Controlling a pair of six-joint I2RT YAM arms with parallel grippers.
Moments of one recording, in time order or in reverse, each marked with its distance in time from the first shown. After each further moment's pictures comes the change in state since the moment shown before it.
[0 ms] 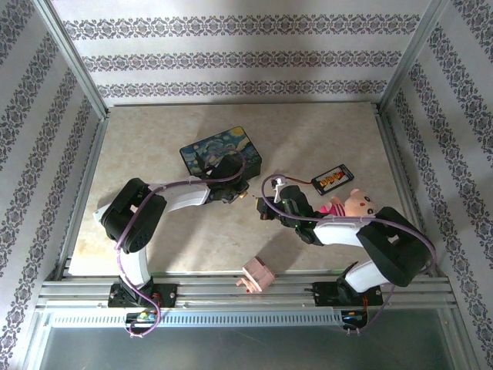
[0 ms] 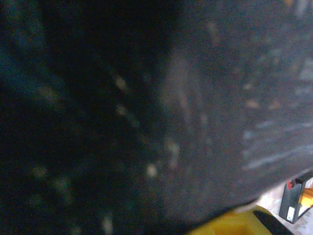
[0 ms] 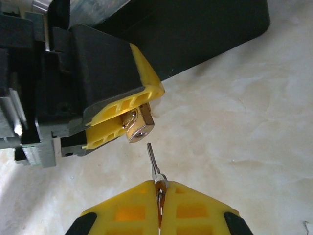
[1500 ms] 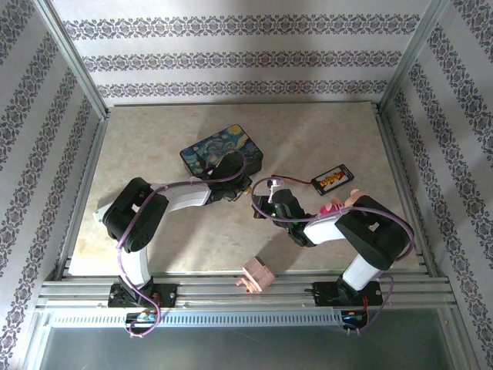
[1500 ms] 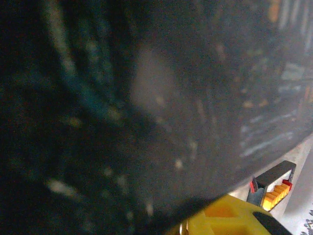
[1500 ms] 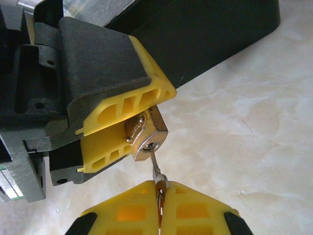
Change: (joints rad) left arm -0.005 0.015 -0.005 0.100 0.015 -0.097; right arm 0.050 0.151 0.006 0.214 0.134 0.034
